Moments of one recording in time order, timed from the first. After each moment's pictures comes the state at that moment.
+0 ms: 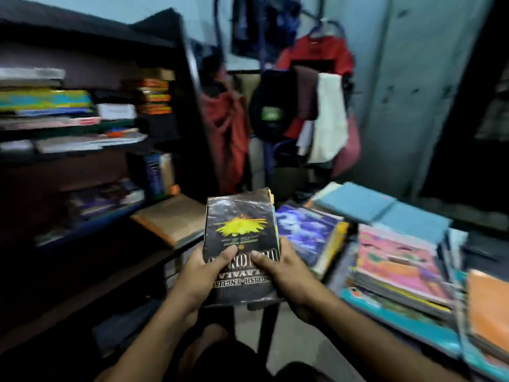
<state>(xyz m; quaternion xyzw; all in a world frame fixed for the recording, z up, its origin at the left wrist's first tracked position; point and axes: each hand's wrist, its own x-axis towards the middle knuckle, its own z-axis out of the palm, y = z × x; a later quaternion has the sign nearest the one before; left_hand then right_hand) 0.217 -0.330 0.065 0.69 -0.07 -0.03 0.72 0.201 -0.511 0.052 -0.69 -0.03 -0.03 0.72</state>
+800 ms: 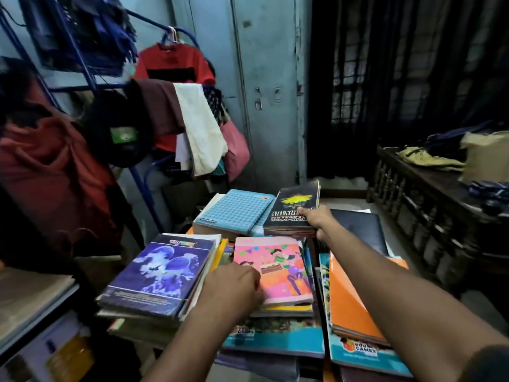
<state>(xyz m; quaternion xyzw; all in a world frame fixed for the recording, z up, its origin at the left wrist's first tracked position) 0.221 -0.621 0.085 0.90 -0.42 0.06 -0.04 0.242 -0.905 0.068 -0.58 0.35 -0.26 0.69</state>
